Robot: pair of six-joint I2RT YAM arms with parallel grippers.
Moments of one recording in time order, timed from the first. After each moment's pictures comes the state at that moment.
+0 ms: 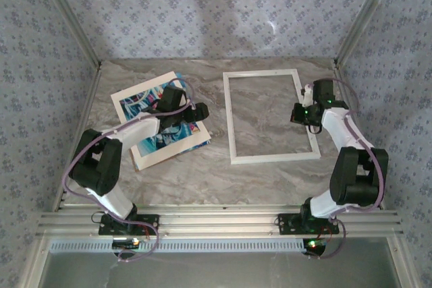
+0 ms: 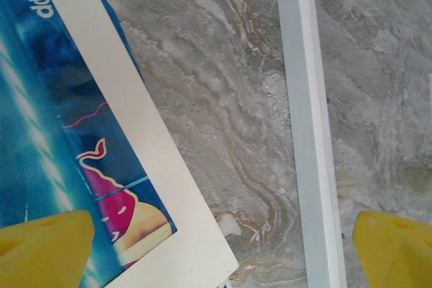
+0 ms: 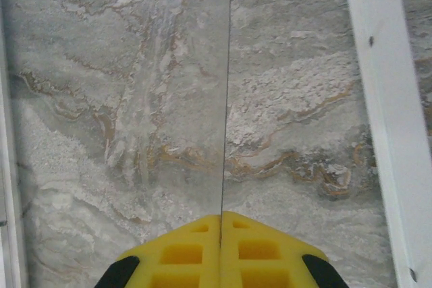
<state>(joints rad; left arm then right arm) -0.47 1.66 1.05 -0.20 0.18 -0.63 -0.07 1.50 1.07 -0.62 -0.26 0.12</state>
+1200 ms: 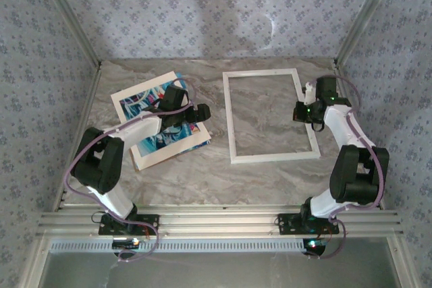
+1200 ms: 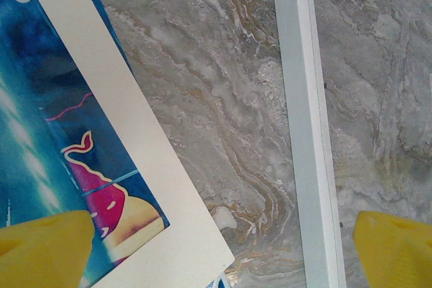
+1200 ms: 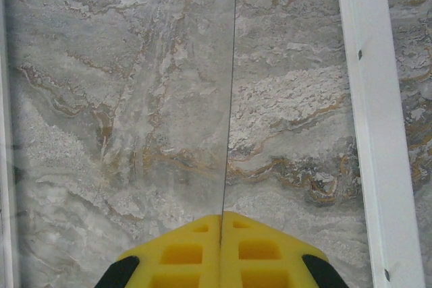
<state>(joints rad) -0.48 1.68 1.07 -0.22 0.20 -0.62 -0.10 1.52 1.12 -0.66 -0.26 0.05</state>
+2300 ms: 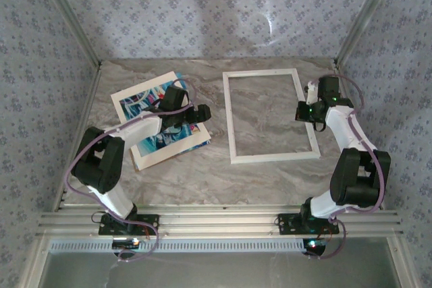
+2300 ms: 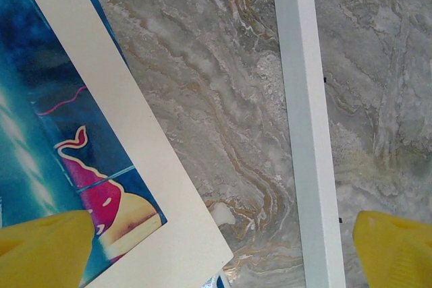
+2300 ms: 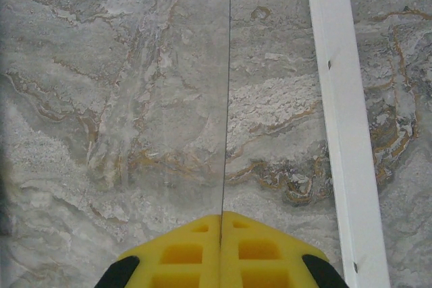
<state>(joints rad) -0.48 1.69 1.07 -0.22 0.21 -0.62 -0.10 1.49 1.12 -0.66 -0.22 0.03</state>
